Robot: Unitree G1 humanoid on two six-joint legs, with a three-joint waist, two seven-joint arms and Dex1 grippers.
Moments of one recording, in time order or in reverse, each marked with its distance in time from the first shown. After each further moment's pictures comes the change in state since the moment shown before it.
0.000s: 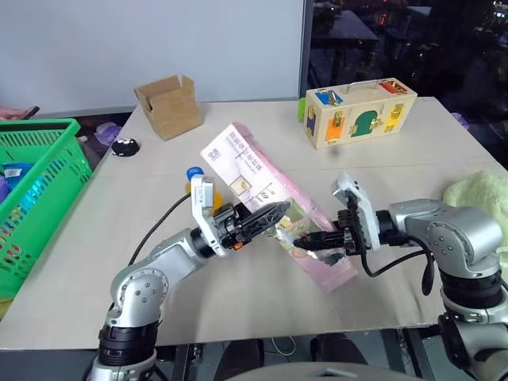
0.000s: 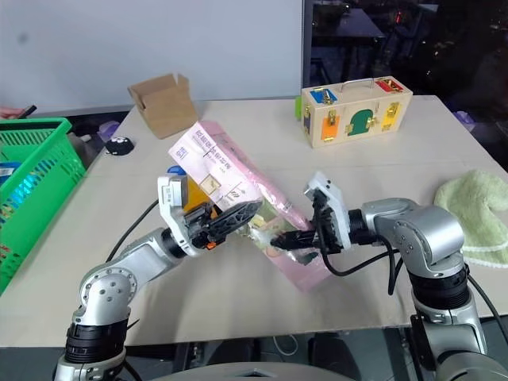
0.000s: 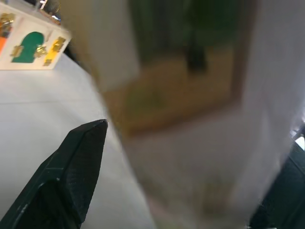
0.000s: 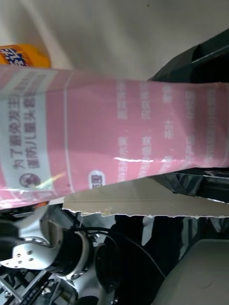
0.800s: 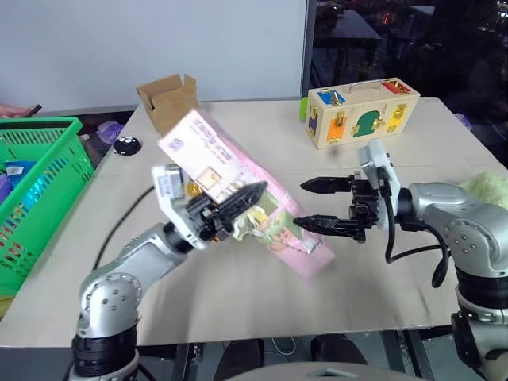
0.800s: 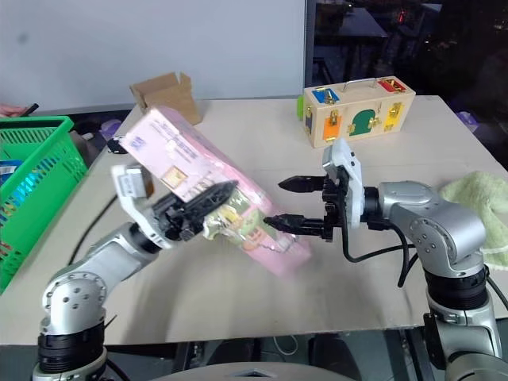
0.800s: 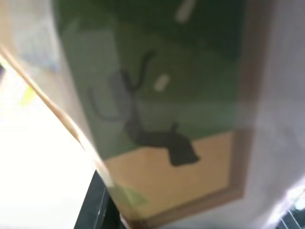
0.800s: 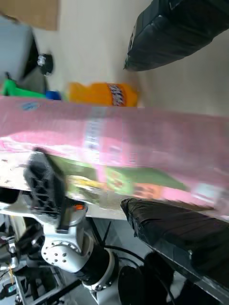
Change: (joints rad) left arm 0.031 0.105 0.212 -0.164 -0.179 -0.012 0.180; right arm 0.032 -0.060 -0.113 -0.020 0.140 -0.435 -0.089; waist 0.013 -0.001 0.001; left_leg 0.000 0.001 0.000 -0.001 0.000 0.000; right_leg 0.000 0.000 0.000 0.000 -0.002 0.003
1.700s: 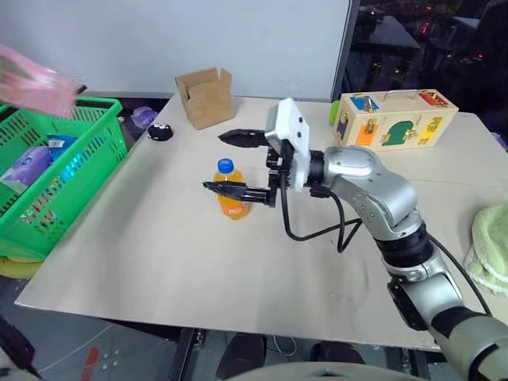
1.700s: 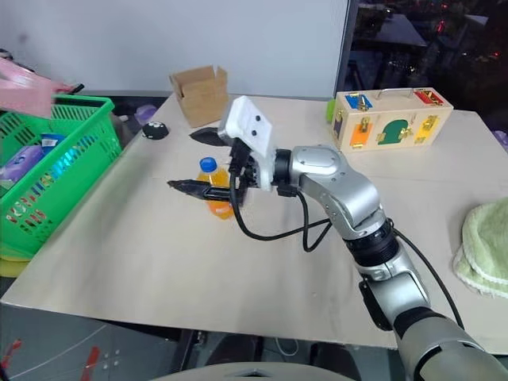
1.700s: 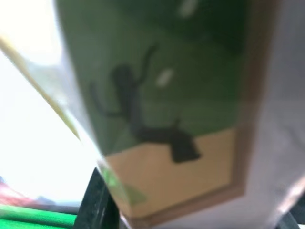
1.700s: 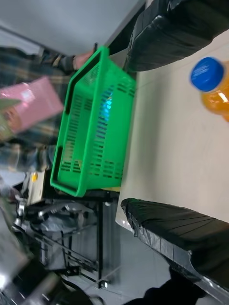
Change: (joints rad) left arm -0.412 0.707 0.361 0.993 0.573 -0.558 -0.094; right arm -0.350 0.354 0.349 0.326 -0.289 -0.388 -0.131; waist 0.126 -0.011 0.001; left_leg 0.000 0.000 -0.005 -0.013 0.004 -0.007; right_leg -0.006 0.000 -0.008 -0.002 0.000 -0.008
